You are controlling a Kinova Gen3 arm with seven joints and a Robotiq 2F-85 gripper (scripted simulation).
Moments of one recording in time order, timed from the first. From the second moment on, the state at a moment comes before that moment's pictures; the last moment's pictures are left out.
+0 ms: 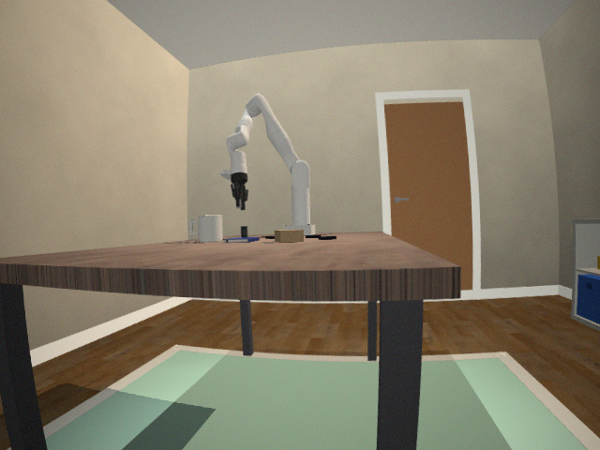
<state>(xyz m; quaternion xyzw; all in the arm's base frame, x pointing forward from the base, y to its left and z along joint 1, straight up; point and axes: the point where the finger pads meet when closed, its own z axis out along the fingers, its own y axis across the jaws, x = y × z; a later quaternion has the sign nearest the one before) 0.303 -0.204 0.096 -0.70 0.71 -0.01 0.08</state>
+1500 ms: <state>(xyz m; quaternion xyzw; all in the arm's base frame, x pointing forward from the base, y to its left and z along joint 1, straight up) 0.301 -0.205 0.095 -0.64 0.76 0.04 0.06</state>
